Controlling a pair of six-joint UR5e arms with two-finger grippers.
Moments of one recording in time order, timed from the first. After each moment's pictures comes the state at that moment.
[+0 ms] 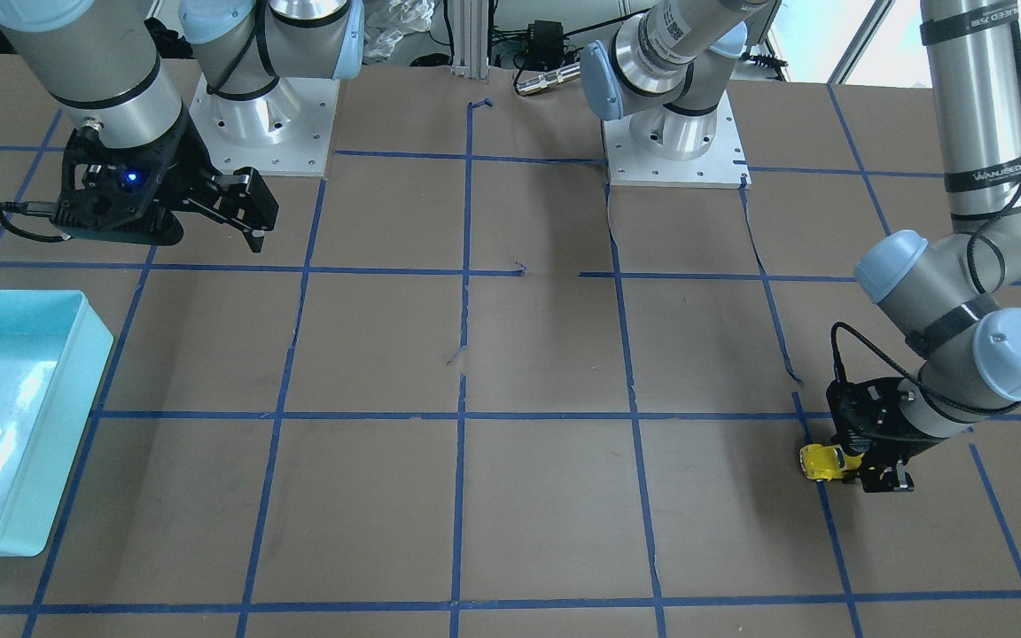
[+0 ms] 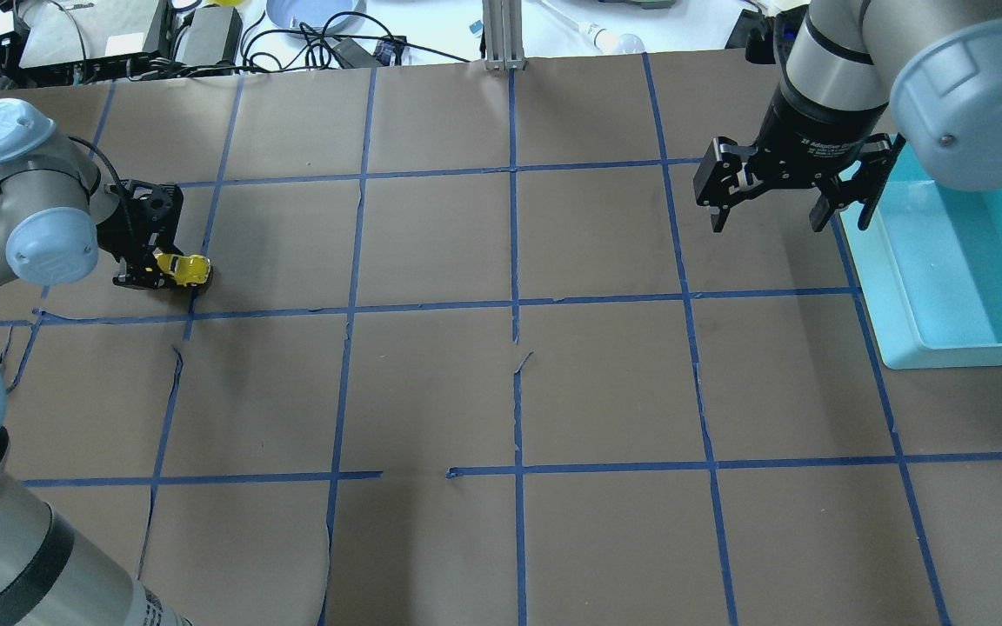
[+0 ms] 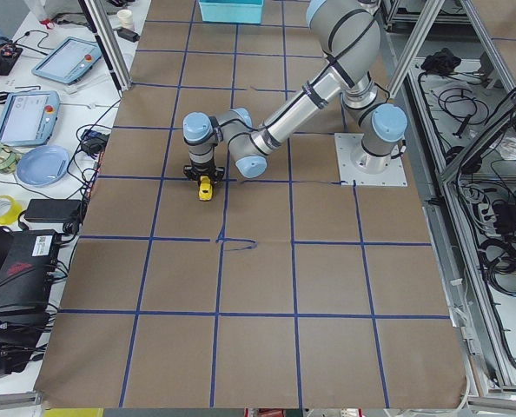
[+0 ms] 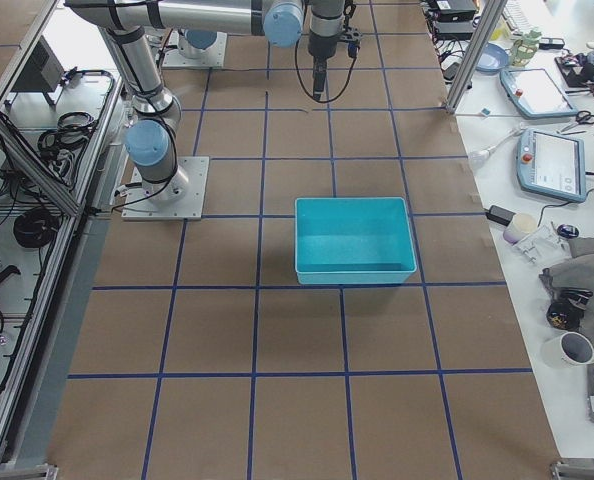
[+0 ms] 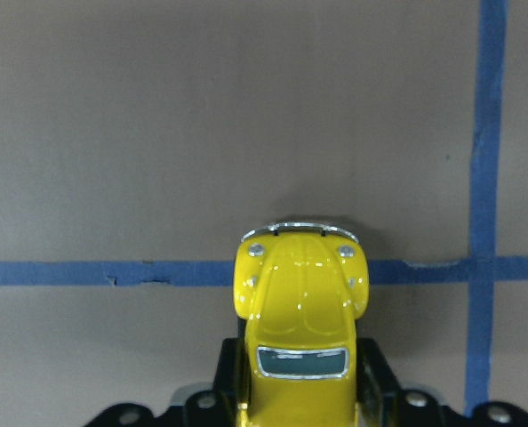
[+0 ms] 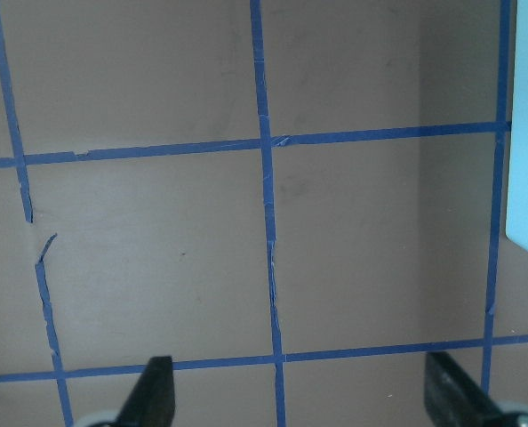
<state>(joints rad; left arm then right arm) -1.14 -2.09 -1.73 -0.86 1.56 2.01 1.57 -1.55 1.62 -1.59 -1.59 0.06</state>
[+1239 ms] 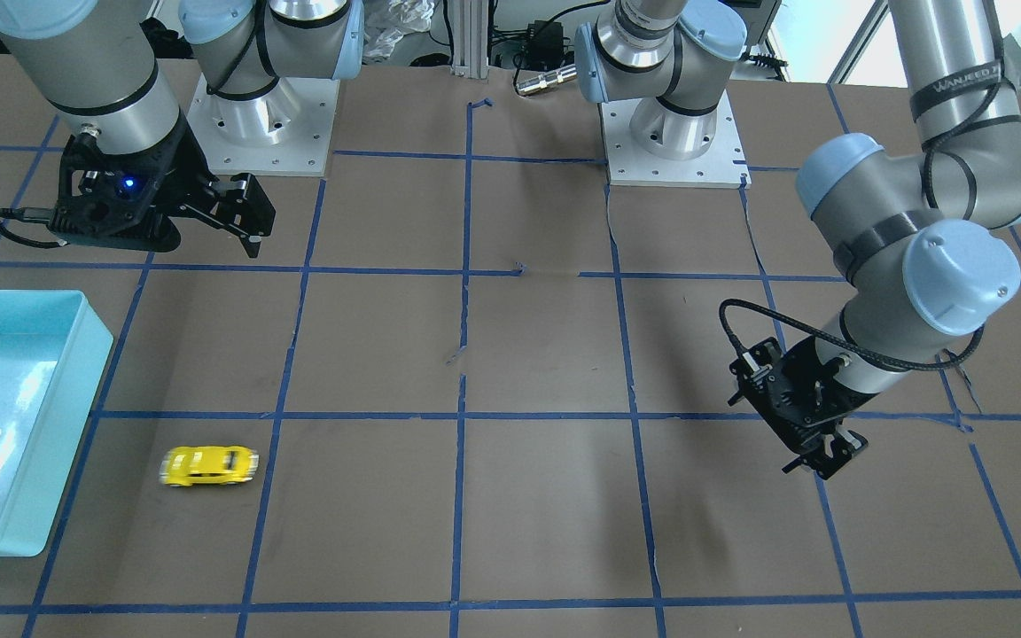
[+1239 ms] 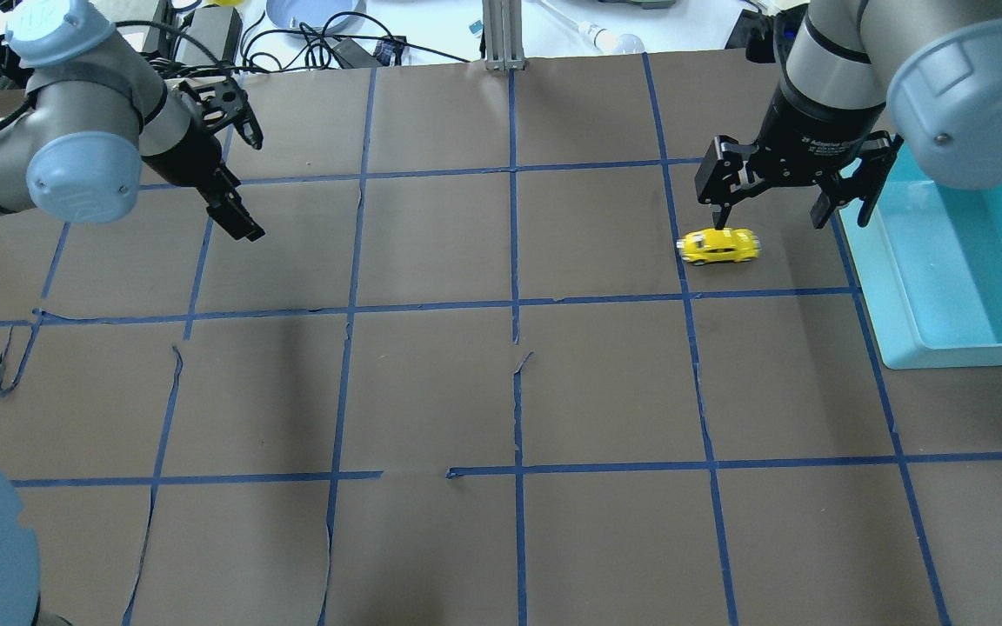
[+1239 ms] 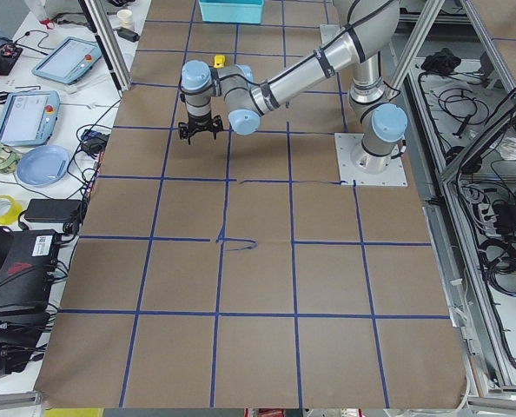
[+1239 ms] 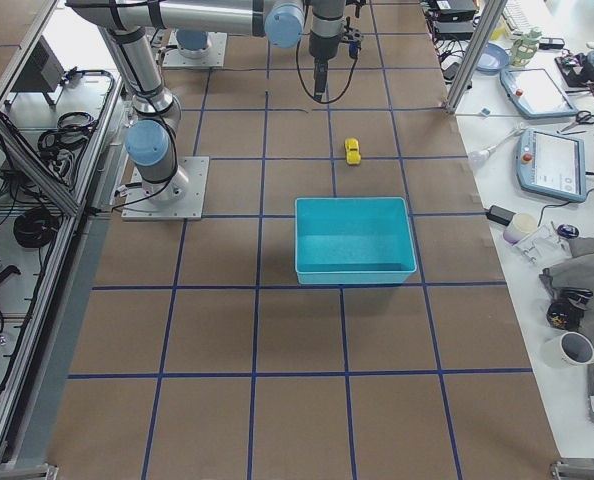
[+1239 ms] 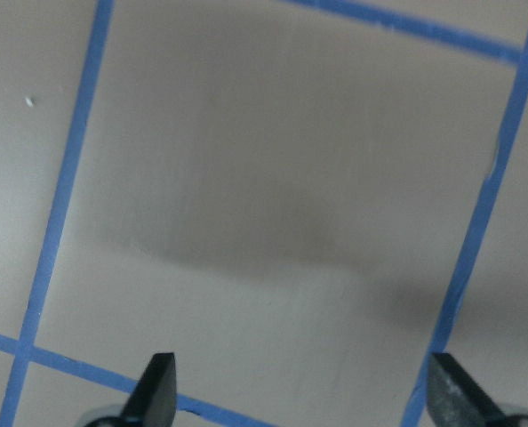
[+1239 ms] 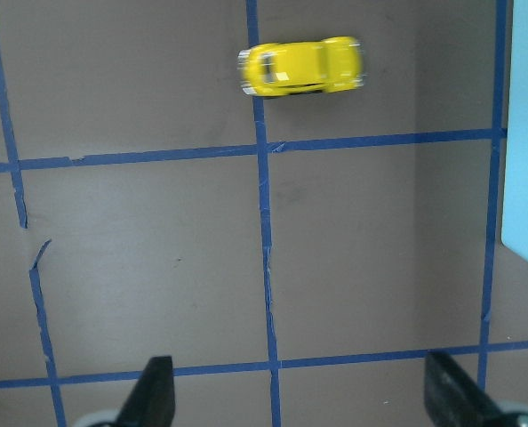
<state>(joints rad) -1.40 -1.90 -1.63 -1.15 1.48 1.11 1.56 -1.55 1.62 -1.60 -1.60 0.05</state>
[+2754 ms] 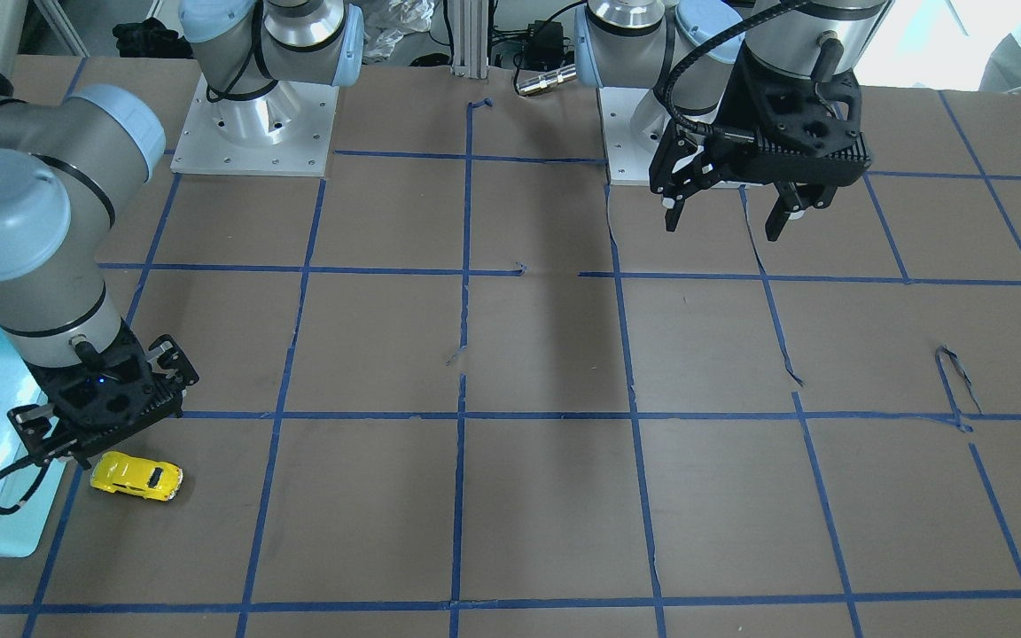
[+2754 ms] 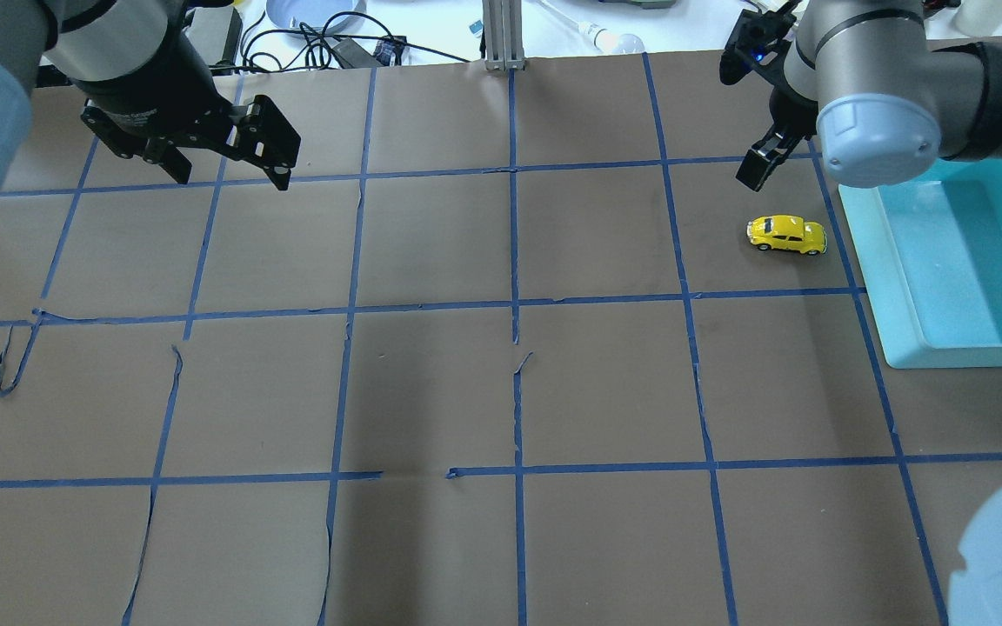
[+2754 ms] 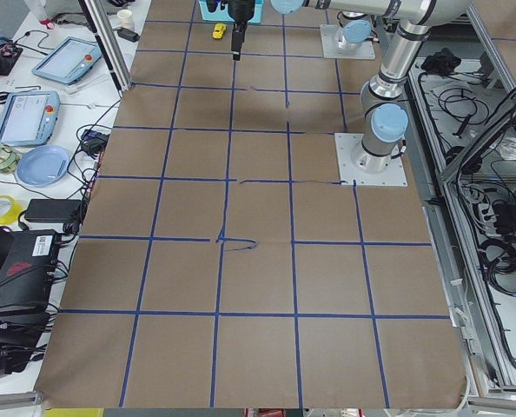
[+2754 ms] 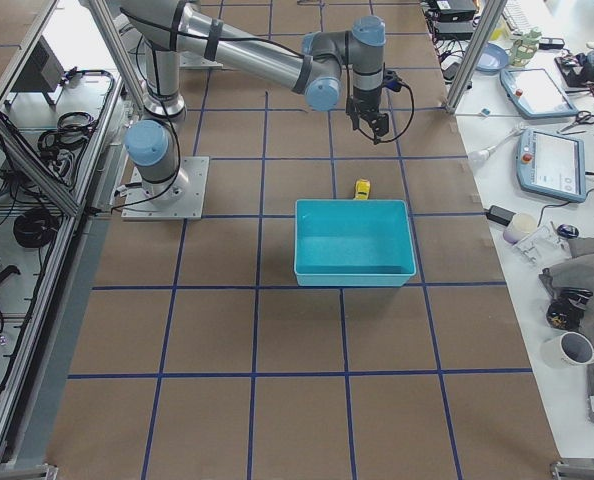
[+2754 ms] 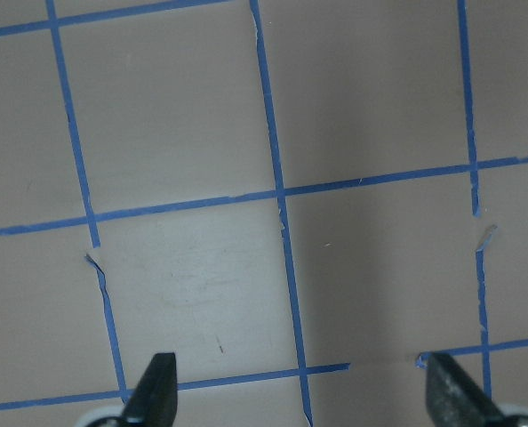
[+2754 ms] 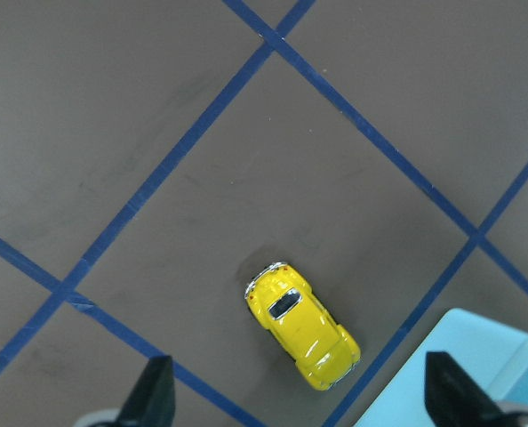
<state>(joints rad) -1.59 -1.55 -1.56 -1.47 1.59 0.09 1.46 -1.24 1.65 -2.18 -1.67 -0.93</state>
